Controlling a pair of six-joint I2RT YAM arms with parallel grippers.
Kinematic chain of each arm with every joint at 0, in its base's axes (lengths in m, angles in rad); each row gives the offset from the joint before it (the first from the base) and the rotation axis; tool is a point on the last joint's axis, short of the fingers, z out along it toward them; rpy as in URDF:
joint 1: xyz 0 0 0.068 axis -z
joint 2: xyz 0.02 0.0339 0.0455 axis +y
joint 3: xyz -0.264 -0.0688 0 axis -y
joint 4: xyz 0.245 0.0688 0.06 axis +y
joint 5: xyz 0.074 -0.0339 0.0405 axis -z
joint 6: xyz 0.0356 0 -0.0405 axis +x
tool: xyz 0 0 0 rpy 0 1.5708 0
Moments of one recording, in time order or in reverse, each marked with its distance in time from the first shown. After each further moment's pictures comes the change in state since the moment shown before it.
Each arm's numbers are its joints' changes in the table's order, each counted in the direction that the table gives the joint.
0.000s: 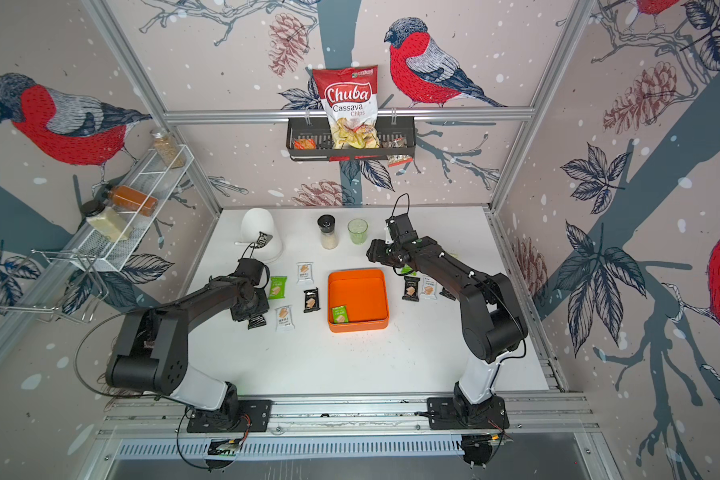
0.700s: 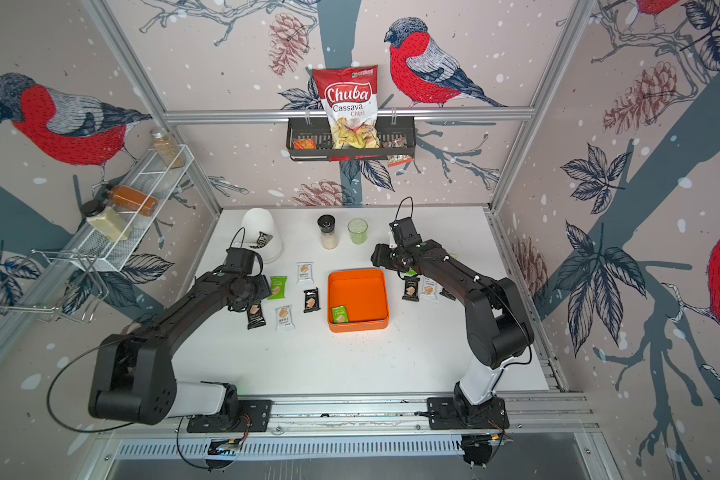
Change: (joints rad) left arm 0.014 -0.185 0.080 0.034 0.137 -0.067; right arm 0.017 -0.068 -0.082 0.021 0.012 -0.020
